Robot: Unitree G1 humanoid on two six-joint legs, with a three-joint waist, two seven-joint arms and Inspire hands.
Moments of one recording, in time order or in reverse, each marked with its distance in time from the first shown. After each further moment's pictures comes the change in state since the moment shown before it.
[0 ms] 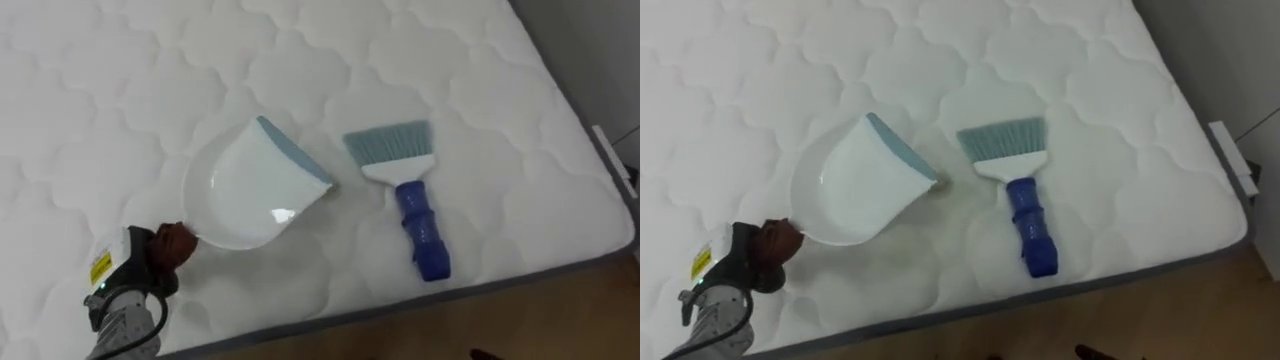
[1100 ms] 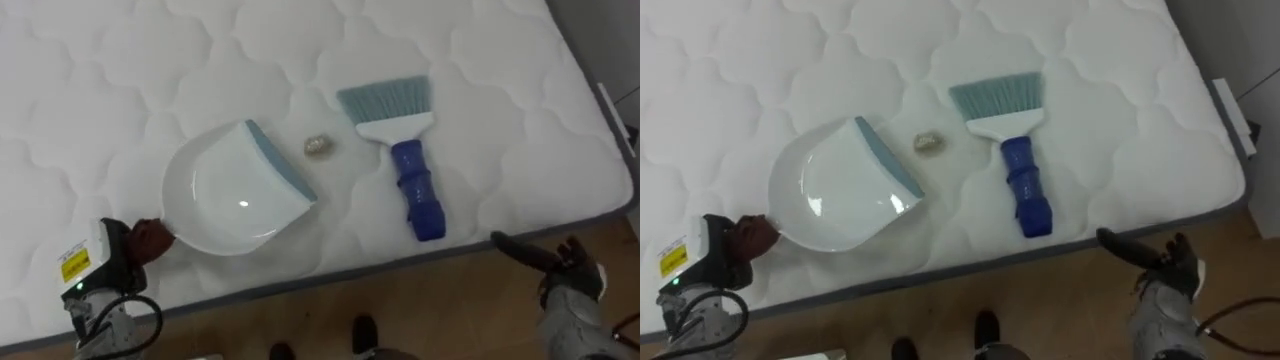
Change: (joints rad) left arm -0.069 0.034 -0.057 0.185 0.065 -0.010 0.285; right arm -0.176 -0.005 0.026 -0.421 -0.282 -0.086 -0.420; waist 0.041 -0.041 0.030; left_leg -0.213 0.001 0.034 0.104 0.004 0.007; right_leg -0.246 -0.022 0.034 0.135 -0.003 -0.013
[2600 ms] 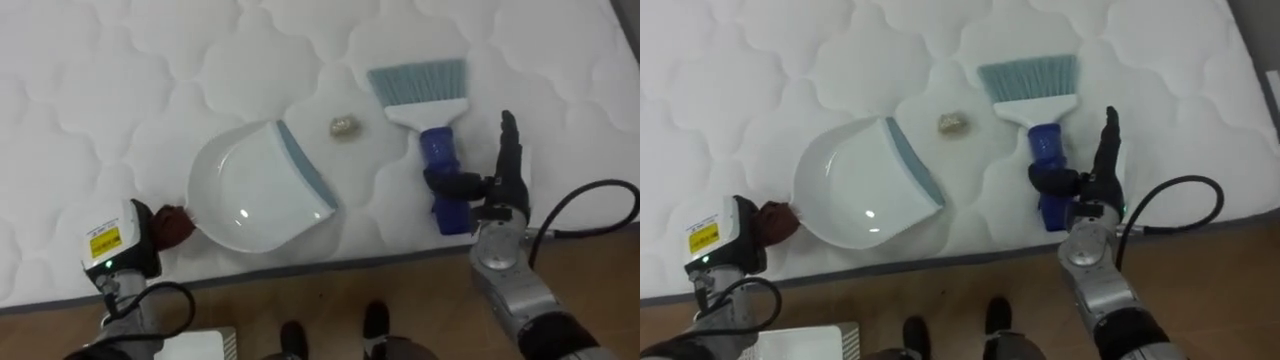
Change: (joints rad) left arm -0.076 -0.040 -0.165 0.001 0.020 0.128 0.030; right arm -0.067 0.054 0.324 -0.199 -0.359 -0.014 -0.190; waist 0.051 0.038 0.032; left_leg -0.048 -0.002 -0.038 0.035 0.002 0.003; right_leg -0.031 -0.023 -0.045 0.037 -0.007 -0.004
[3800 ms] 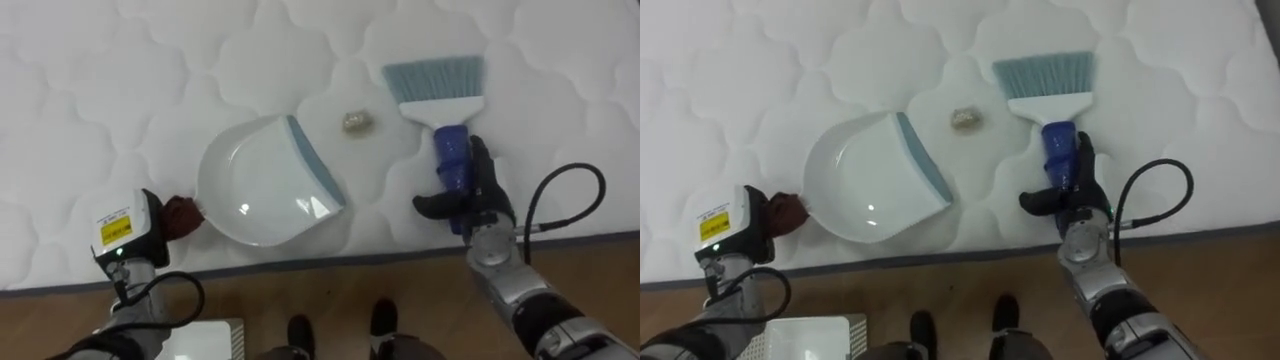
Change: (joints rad) left arm -0.050 -0.008 -0.028 0.000 0.008 0.041 -0.013; right arm -0.145 0.001 0.088 0.328 -0.048 0.040 0.112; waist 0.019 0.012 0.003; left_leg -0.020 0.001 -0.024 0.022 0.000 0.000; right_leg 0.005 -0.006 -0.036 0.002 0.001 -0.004
